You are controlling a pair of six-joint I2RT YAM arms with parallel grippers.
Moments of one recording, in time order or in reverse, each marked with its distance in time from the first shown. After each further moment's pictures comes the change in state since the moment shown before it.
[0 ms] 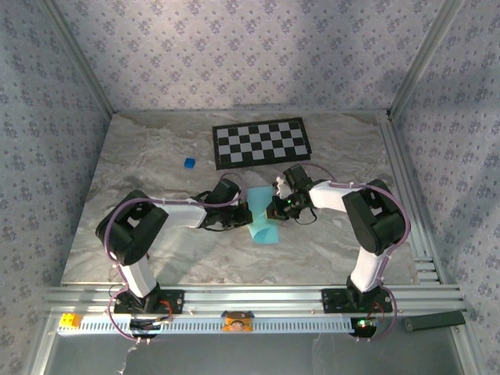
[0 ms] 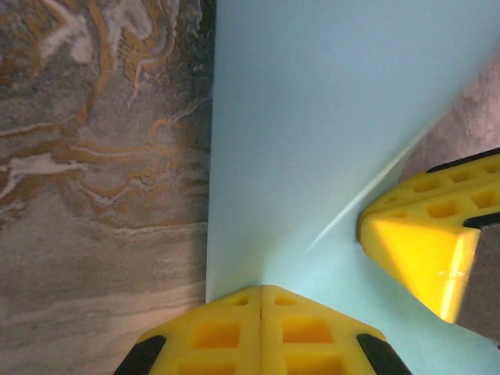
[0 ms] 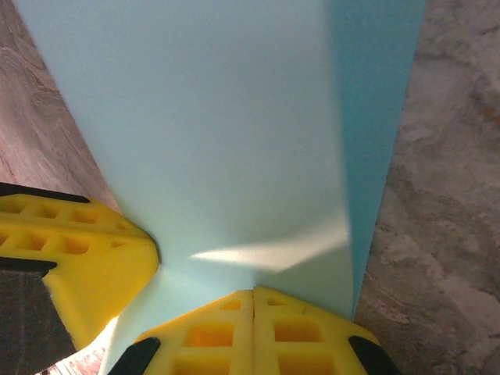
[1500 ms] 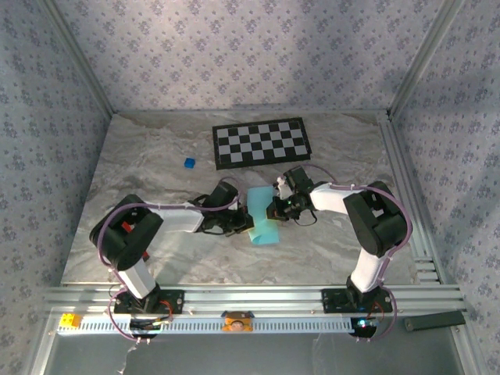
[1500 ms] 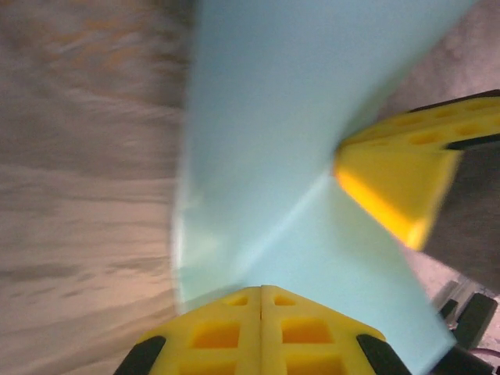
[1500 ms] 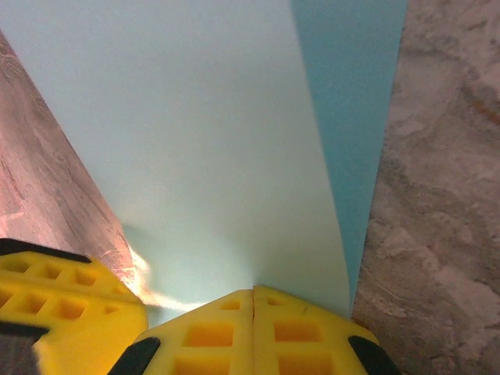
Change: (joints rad) left arm -0.024 -0.058 -0.029 -0.007 0.094 -0.122; right arm 0.005 -0.019 -0.029 0.035 0.019 0.023
